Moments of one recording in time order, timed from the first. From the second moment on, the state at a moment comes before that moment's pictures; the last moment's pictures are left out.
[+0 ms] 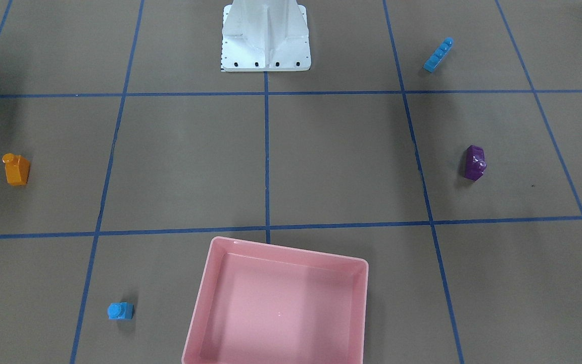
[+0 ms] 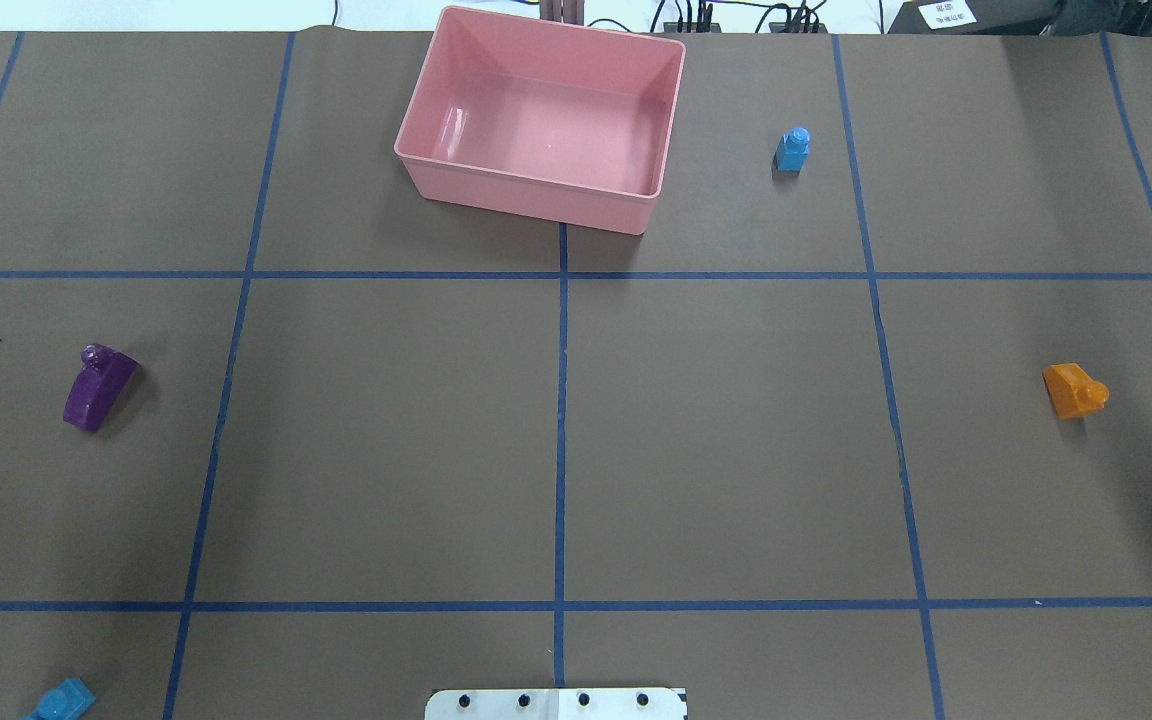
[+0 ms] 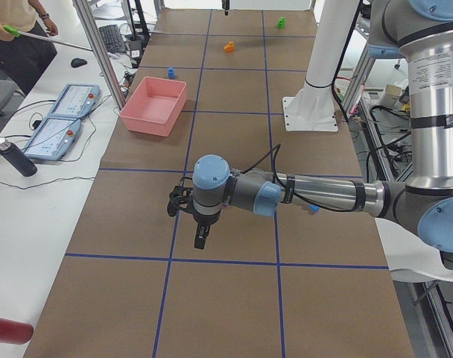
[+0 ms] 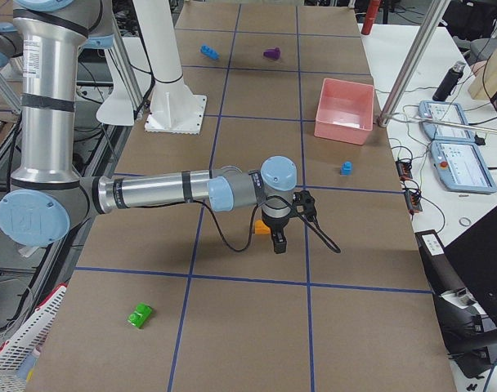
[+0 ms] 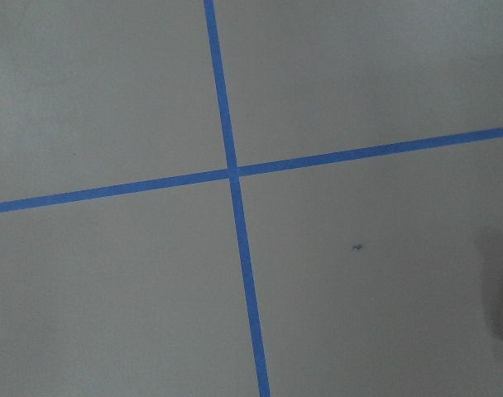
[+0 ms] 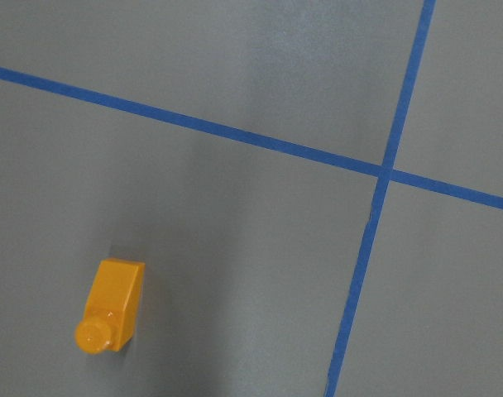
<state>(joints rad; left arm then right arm) -1.50 -1.41 -1.80 -1.76 -2.32 -0.09 1.41 -1.68 1.80 -1.48 2.31 0.03</state>
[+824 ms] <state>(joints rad) -1.50 -1.41 -1.80 -1.80 -2.32 -0.09 1.41 -1.68 1.80 -1.48 2.31 0.03</state>
